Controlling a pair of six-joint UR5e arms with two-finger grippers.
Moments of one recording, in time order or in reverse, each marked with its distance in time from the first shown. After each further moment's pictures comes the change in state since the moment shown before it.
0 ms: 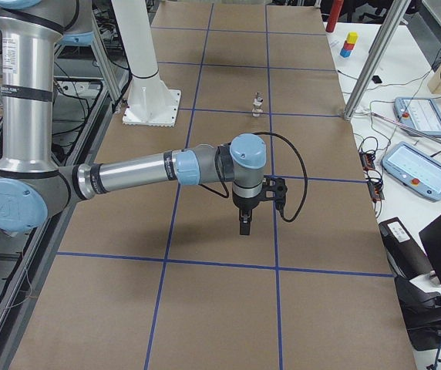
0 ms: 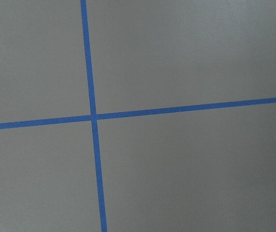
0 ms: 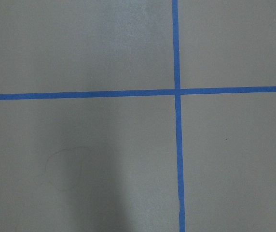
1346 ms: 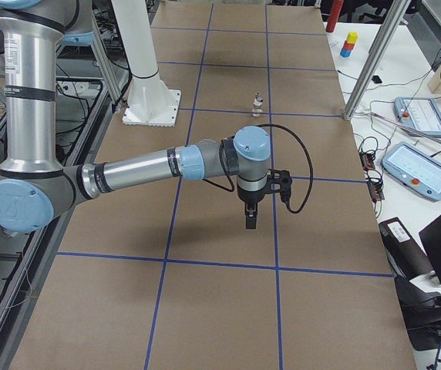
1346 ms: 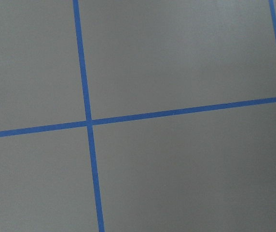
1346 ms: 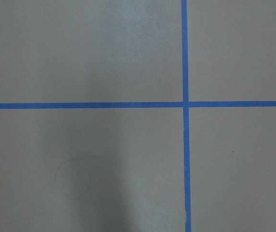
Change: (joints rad) left arm 0.000 0.009 -0.065 -0.006 0.003 0.000; right arm -0.002 0.027 0.008 0.001 0.000 -0.002
